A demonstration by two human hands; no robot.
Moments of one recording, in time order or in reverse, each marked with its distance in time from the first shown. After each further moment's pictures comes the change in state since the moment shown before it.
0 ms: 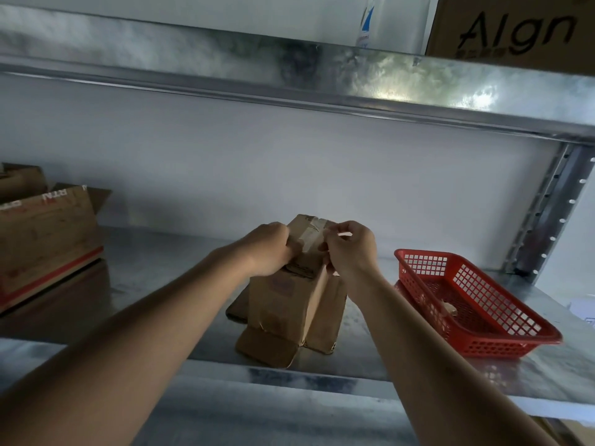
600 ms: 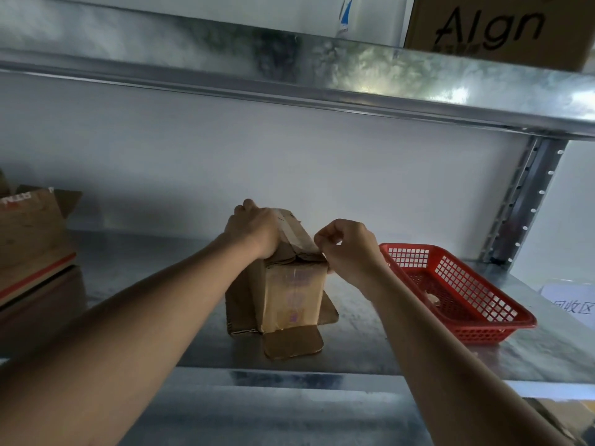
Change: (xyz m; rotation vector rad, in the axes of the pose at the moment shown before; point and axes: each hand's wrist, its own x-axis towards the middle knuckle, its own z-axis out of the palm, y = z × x) left_hand 0.032 0.012 0.002 0.370 0.162 -0.190; right_hand 0.001 0.002 -0.036 -0.417 -0.135 -0.249
